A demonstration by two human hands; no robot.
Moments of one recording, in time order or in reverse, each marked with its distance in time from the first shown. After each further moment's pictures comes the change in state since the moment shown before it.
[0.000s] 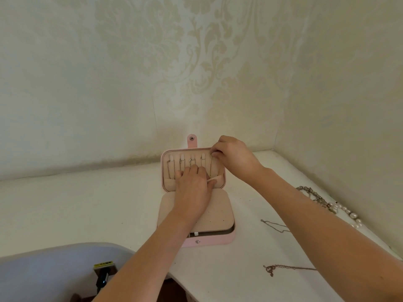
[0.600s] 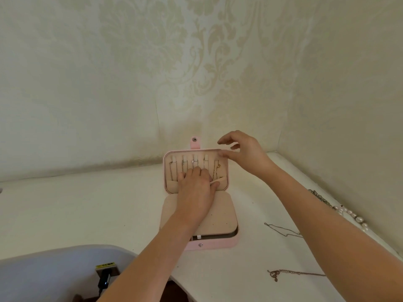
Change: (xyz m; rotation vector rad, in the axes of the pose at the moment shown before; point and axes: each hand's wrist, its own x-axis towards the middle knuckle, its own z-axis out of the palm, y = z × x) left_hand 0.000 0.001 -0.001 -0.013 0.015 0.001; right_hand 0.000 0.024 -0.004 0.512 0.072 0.156
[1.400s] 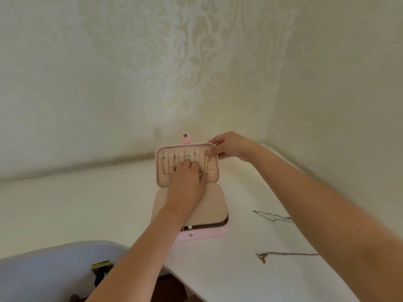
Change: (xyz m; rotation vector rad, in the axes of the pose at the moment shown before) left_hand 0.001 -0.004 0.006 -0.025 0.019 0.033; right_hand 0.015 0.004 -0.005 0.281 -0.349 0.474
